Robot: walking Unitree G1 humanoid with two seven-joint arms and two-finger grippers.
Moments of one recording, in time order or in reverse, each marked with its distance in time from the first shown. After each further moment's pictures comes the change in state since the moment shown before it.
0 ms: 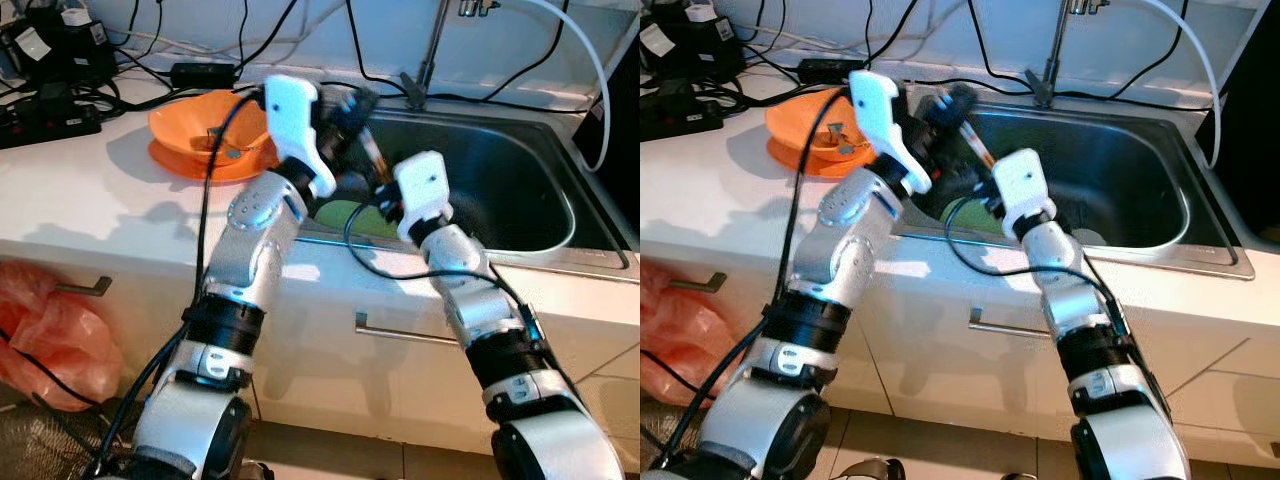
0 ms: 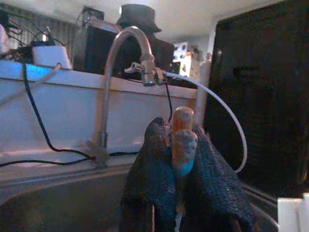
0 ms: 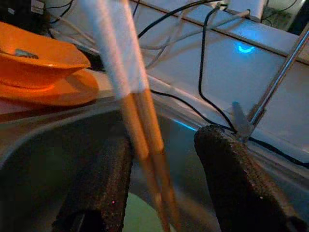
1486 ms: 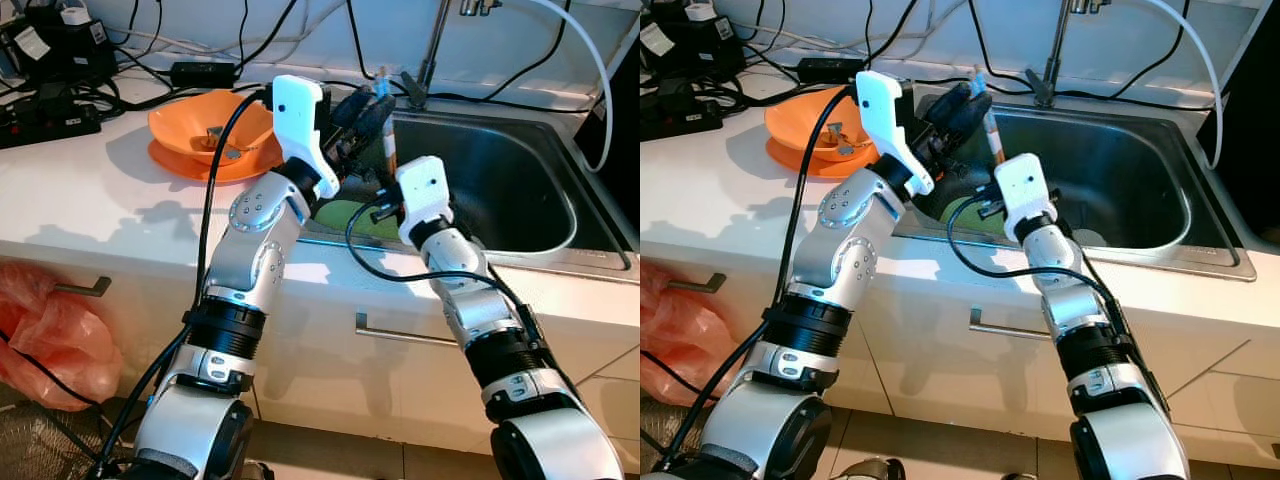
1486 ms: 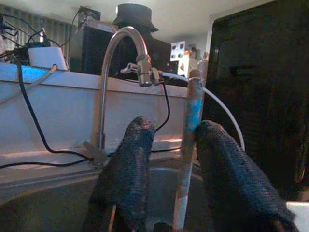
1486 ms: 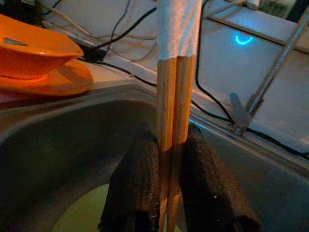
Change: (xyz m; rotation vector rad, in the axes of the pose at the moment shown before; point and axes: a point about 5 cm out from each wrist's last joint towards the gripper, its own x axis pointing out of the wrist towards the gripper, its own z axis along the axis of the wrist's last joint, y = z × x) left arm 0.000 -0.003 0.003 0.013 -0.001 -0.006; right arm -0.001 -0.002 -0.009 0.008 0.023 -0.029
